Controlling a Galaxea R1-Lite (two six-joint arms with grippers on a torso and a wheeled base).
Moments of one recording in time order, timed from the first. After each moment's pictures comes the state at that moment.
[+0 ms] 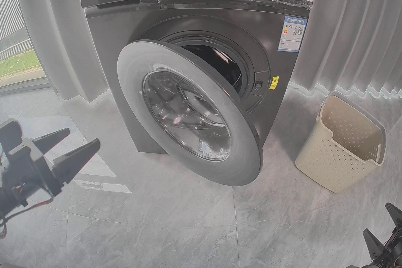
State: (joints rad) left arm -0.42 1.02 -0.44 -0.51 -0.09 -0.17; right arm 0.11 0.10 -0.02 -0.07 0.19 0.02
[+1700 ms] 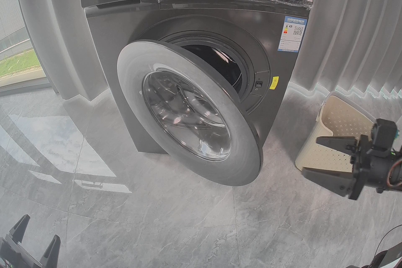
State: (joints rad) left arm 0.07 0.09 -0.02 -0.08 -0.22 -0.08; right arm 0.49 1.19 -0.45 -0.59 0.39 0.07
